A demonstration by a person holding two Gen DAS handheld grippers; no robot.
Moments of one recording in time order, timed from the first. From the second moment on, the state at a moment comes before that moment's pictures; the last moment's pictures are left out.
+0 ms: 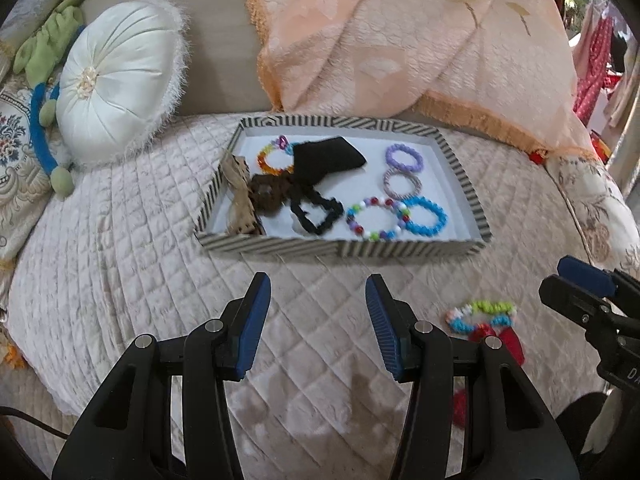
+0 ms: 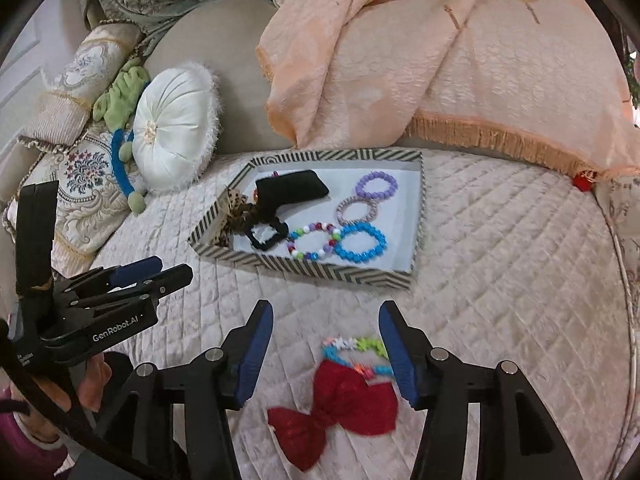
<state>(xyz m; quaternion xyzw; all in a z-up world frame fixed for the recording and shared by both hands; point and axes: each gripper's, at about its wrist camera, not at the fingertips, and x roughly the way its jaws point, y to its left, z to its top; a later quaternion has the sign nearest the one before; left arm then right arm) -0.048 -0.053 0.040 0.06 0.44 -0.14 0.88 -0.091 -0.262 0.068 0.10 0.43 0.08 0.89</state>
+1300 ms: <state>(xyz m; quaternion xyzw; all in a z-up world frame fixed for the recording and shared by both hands) -0.087 -0.148 -0.041 0.06 0.54 -0.29 0.79 -0.080 -0.316 -0.018 0.07 0.53 0.08 0.84</state>
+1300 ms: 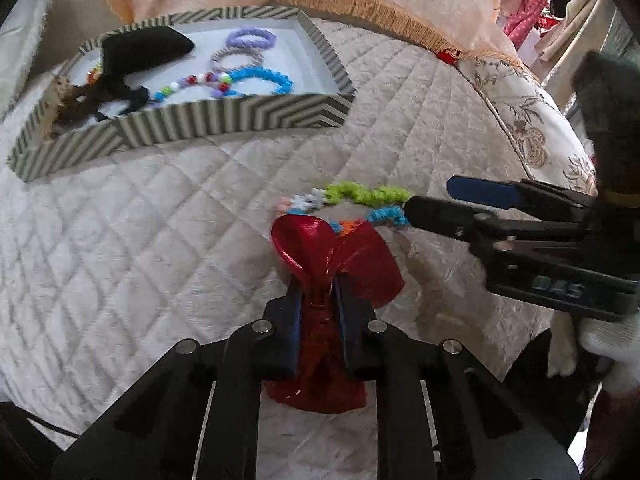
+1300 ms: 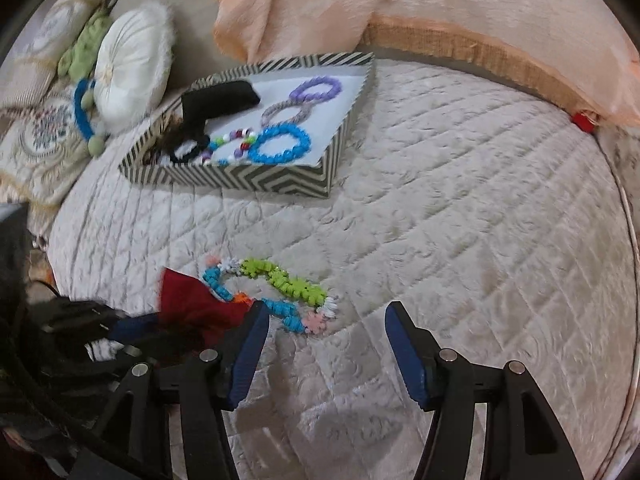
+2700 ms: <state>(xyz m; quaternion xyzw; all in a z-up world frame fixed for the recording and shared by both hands) 0.015 -0.063 0.049 0.05 0.45 -0.18 0.87 -0.003 -0.277 0.087 0.03 0.44 0.12 0.89</state>
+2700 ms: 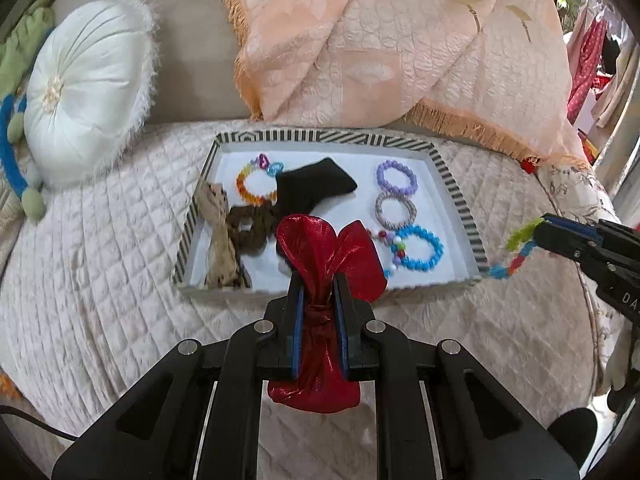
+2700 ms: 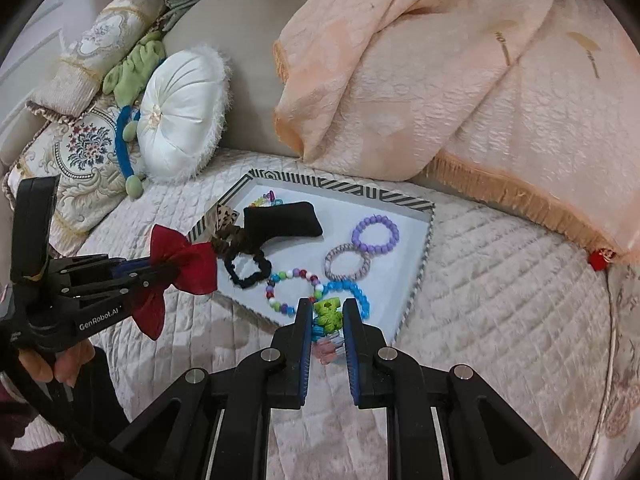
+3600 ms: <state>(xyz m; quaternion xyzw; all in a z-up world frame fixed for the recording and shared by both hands) 0.135 -0.144 -0.023 0.07 0.50 -0.16 0.85 0.122 -0.300 -0.012 0.03 0.50 0.07 0.86</state>
